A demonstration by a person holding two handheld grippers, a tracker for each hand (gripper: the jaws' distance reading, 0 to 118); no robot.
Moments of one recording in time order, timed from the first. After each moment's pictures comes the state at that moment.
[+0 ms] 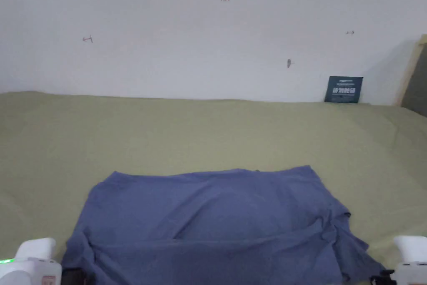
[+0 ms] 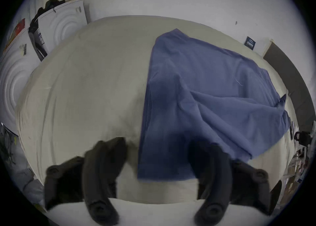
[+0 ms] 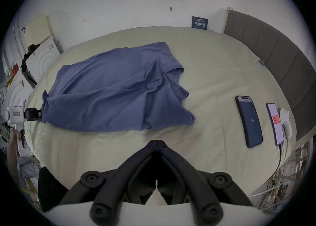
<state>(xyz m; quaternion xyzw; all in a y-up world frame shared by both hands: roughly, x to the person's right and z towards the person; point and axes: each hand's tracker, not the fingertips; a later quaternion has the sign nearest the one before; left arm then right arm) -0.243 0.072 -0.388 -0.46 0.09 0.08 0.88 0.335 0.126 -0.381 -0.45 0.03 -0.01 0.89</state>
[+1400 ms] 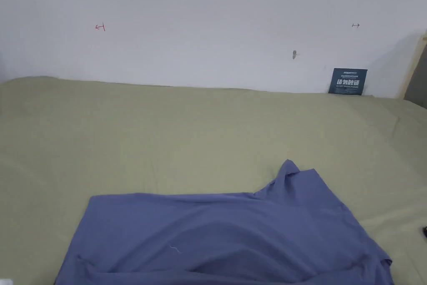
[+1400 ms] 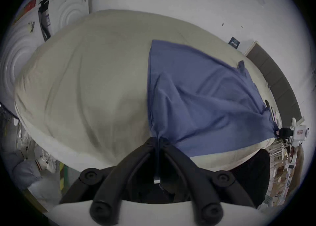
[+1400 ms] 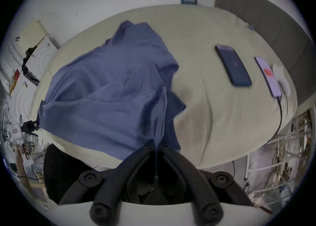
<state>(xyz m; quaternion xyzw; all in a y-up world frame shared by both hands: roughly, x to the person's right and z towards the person) -0.233 0.091 -0.208 -0.49 0.02 0.14 0.86 0.377 0.111 -0.254 -0.54 0.03 -0.06 0.84</state>
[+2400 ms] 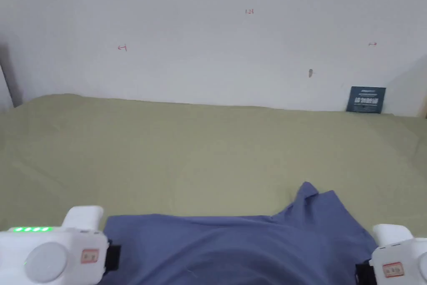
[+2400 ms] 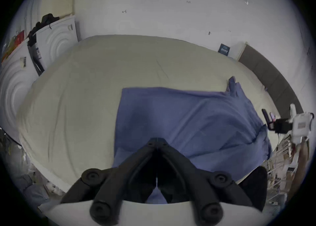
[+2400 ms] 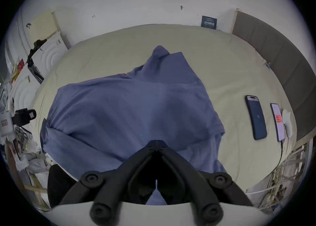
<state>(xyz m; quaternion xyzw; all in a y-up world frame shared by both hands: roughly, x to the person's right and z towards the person) -0.190 0.166 -0.316 -0.42 0.00 0.08 0.91 0.284 0.148 -0.369 -0.47 0.06 -0.01 0.88</state>
